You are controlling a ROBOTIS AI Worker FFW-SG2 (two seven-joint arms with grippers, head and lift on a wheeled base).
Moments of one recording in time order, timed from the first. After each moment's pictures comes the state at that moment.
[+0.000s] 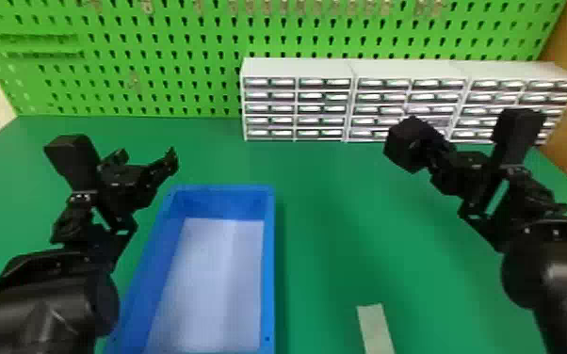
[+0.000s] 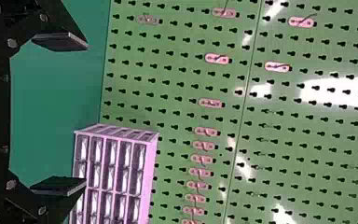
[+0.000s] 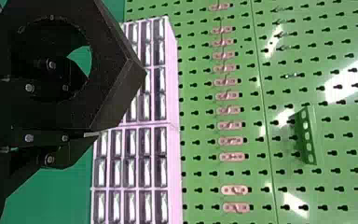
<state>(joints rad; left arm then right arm) -0.11 0.00 0.17 -1.67 0.12 0.21 -0.24 -0.22 -0.15 -0.07 -1.69 -0.21 0.44 0.23</state>
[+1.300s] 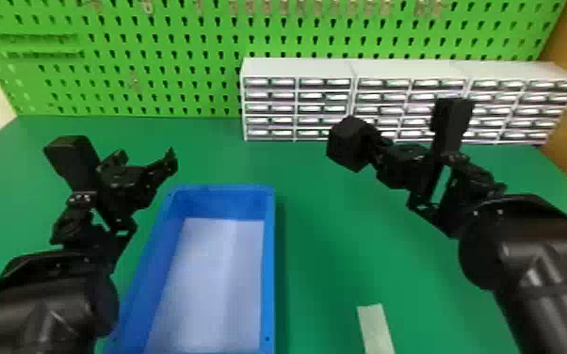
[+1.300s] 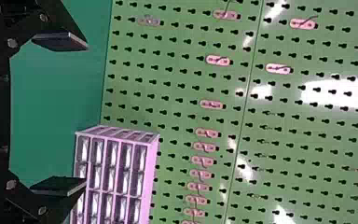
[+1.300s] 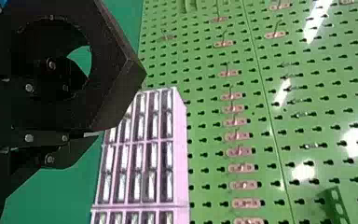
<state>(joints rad) -0.11 0.00 0.17 -1.67 0.12 0.21 -0.24 -0.31 -0.17 0.13 -1.64 -0.33 0.49 0.27</state>
